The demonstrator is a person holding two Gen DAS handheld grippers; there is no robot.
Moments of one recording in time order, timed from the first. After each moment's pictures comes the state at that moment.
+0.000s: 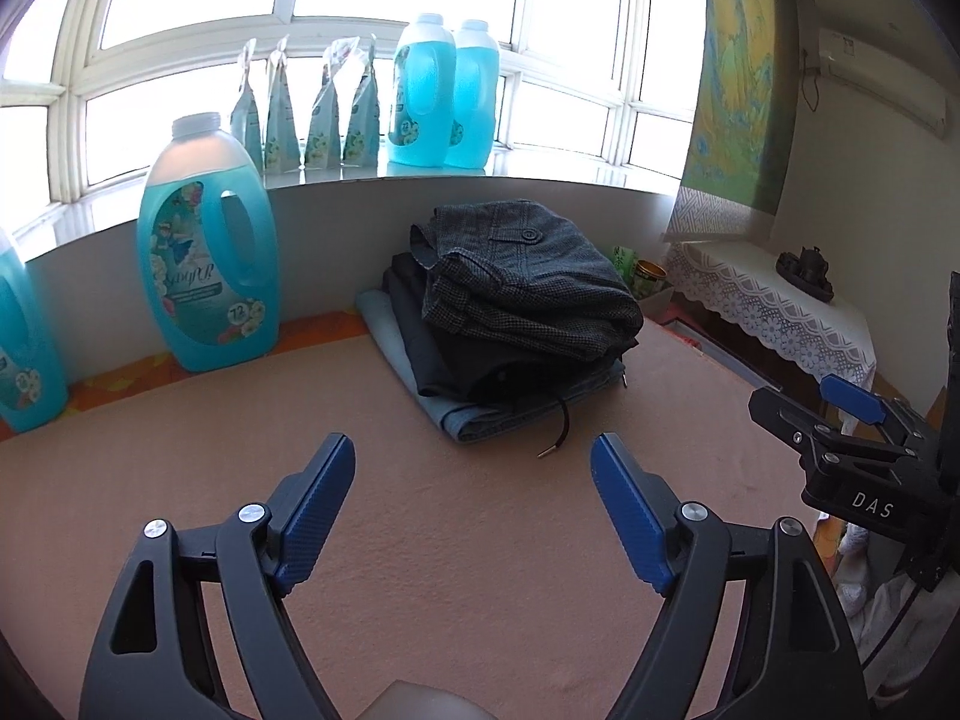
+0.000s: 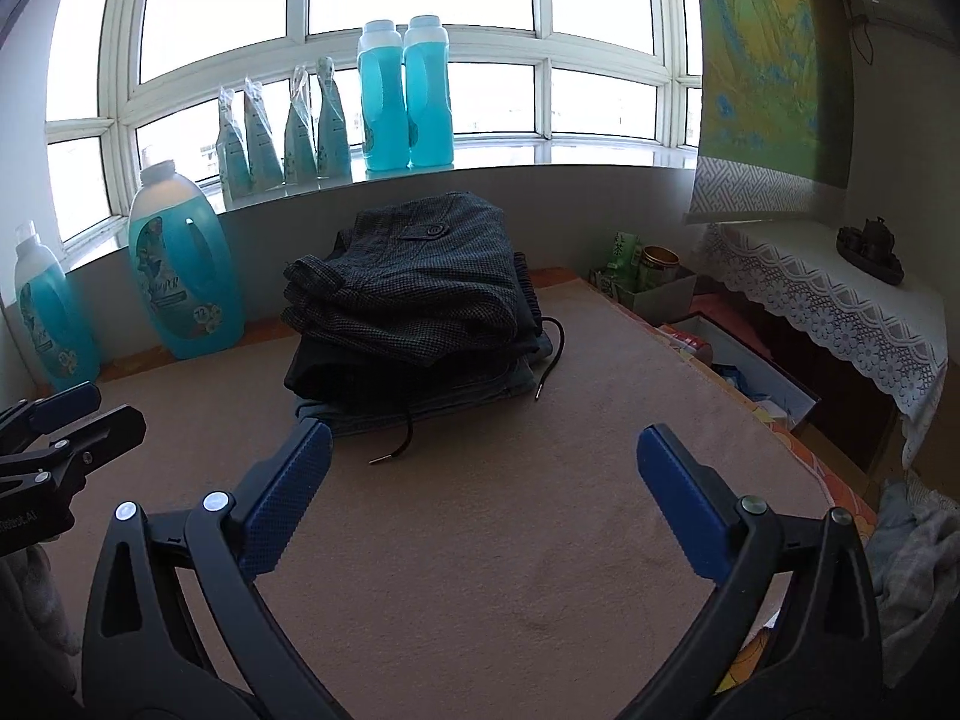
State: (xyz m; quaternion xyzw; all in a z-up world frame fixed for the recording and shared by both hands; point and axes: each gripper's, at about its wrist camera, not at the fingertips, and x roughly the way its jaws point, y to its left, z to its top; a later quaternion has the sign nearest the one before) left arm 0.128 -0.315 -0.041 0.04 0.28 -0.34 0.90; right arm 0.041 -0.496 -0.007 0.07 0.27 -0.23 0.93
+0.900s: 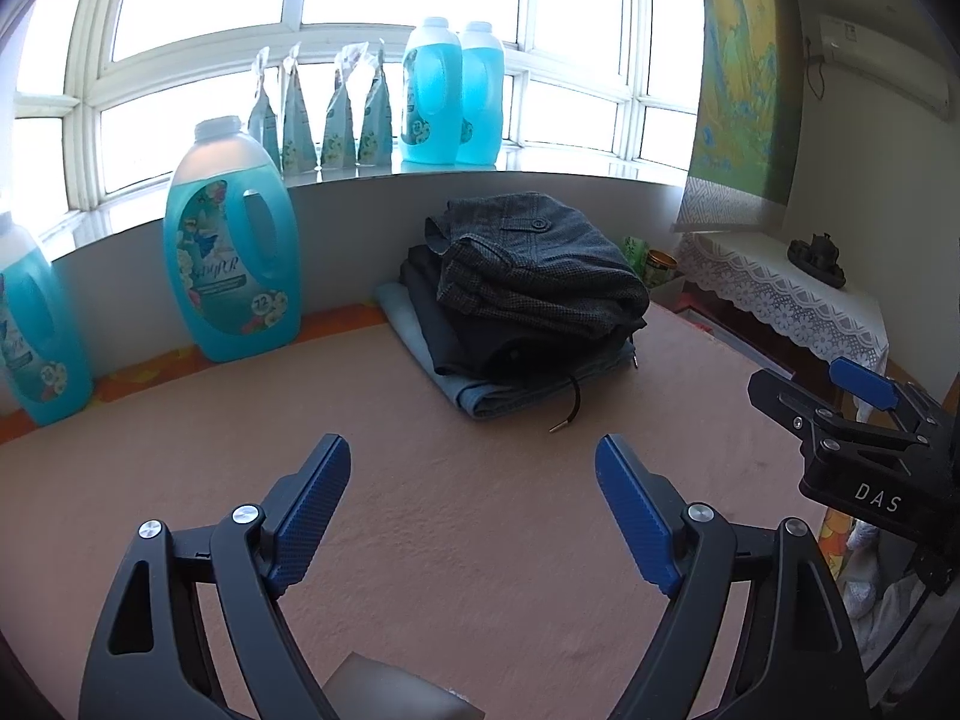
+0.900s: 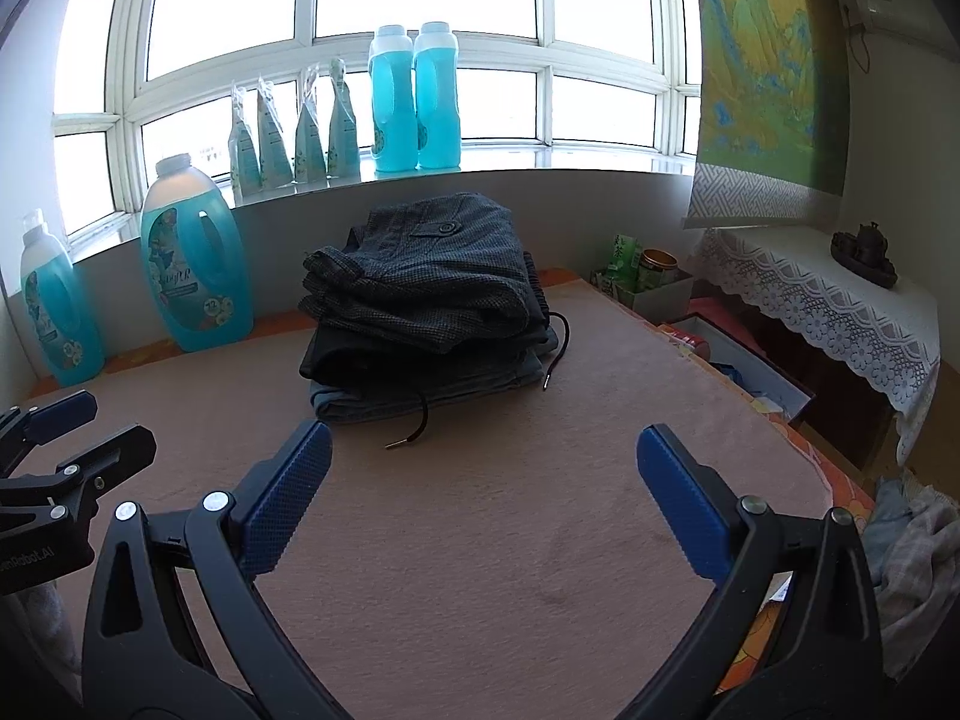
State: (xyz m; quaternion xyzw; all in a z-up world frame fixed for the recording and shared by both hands) left arm 0.108 -0.307 -0.045 0.06 0.28 -0.32 0.91; right arm 0.032 -0.472 -0.007 0.07 0.26 -0.24 0.93
